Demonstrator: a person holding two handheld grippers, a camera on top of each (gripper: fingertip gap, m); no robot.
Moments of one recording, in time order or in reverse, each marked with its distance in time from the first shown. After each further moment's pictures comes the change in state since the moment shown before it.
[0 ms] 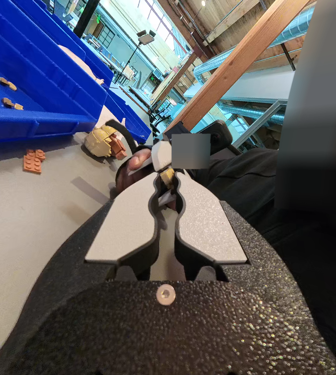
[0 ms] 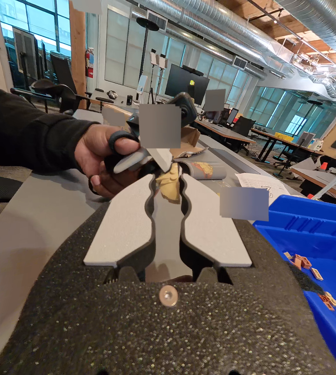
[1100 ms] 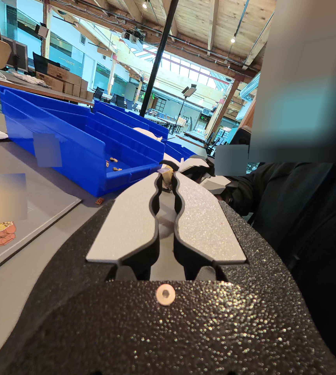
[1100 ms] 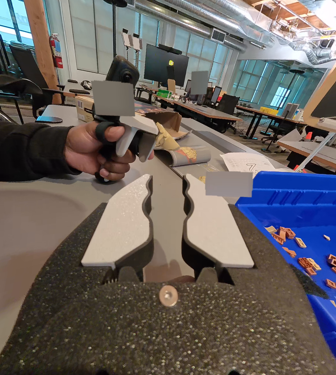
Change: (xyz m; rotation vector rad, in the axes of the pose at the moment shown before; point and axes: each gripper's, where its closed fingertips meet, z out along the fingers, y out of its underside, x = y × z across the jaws) left arm -0.024 -0.041 -0.066 0.205 -0.247 0.408; right arm 0.028 0.014 0.000 -0.076 0.106 0.084
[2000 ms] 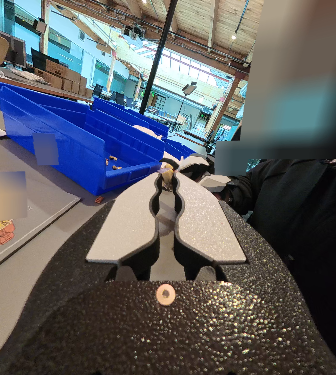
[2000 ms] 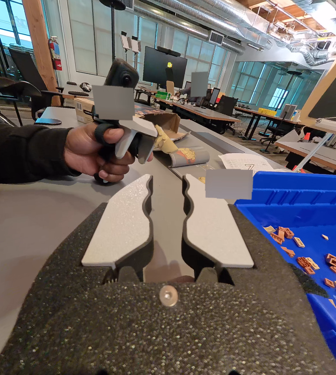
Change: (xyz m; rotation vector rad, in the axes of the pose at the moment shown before) left arm 0.000 0.002 0.002 -0.011 0.001 -0.004; right arm 0.001 -0.001 -0.001 0.008 0.007 0.005
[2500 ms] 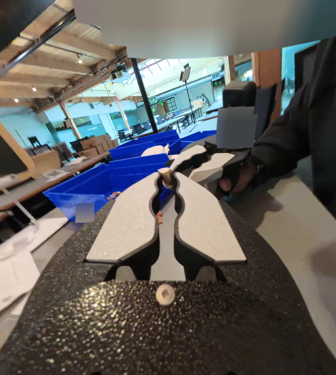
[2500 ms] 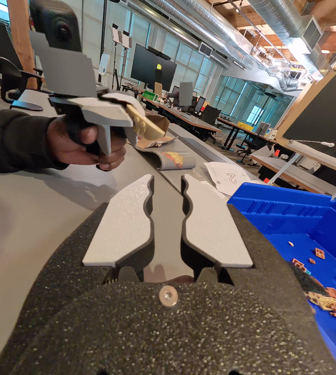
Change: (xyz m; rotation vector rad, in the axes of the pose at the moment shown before) left arm 0.047 -0.003 0.010 -0.001 -0.002 0.674; right arm -0.002 -0.006 -0.003 0.009 0.066 -0.143
